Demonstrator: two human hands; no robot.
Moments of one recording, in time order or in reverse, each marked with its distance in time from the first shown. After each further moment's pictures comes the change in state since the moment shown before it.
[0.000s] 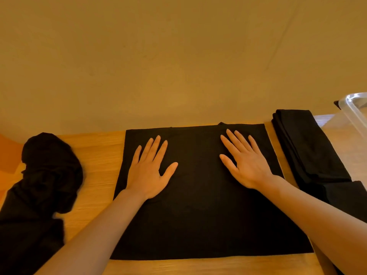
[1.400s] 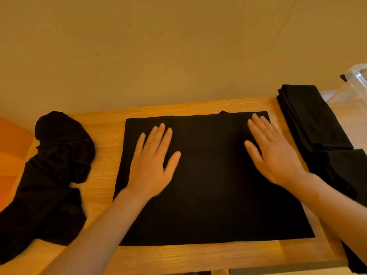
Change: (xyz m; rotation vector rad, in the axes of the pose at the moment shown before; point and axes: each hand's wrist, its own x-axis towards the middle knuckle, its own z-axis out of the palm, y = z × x) left_hand -0.069 0.006 -0.022 -0.127 0.149 0.076; right_hand -0.070 -0.007 -0.019 0.065 0.126 0.051
